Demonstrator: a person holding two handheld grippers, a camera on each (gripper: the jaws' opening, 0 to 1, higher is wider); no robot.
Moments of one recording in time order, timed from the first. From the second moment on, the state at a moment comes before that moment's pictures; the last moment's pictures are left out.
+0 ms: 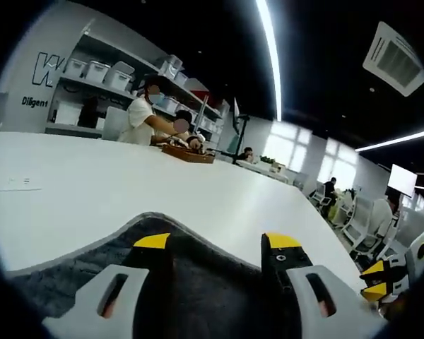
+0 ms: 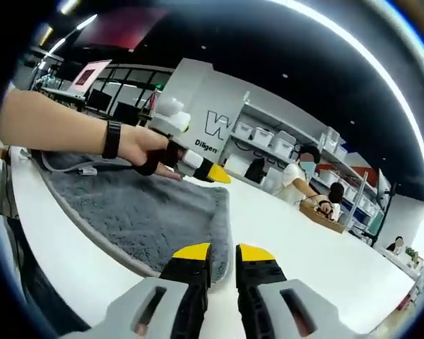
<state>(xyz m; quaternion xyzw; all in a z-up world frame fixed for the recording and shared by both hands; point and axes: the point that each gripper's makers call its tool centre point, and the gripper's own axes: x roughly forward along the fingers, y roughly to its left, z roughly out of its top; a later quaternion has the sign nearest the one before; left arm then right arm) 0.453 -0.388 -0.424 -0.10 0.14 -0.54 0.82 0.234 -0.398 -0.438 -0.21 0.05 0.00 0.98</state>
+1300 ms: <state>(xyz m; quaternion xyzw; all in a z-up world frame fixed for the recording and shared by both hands) 0.399 -0.350 -0.392 -0.06 0.08 -0.57 0.81 0.269 -0.336 -0.402 -0.13 0.04 0.15 0.98</state>
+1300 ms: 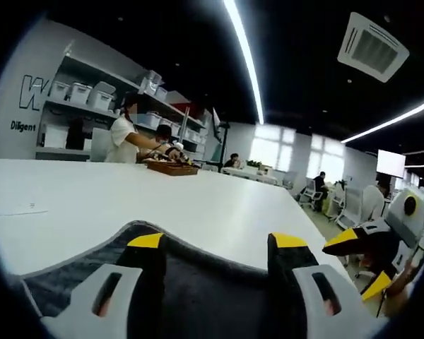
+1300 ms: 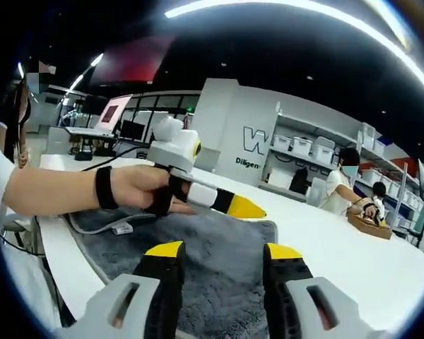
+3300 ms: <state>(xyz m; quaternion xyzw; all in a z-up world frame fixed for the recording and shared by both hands) 0.298 -0.254 -0.399 0.00 0.03 -0.59 0.81 0.246 -0.305 -0.388 -0.10 0.01 0.24 0.96</state>
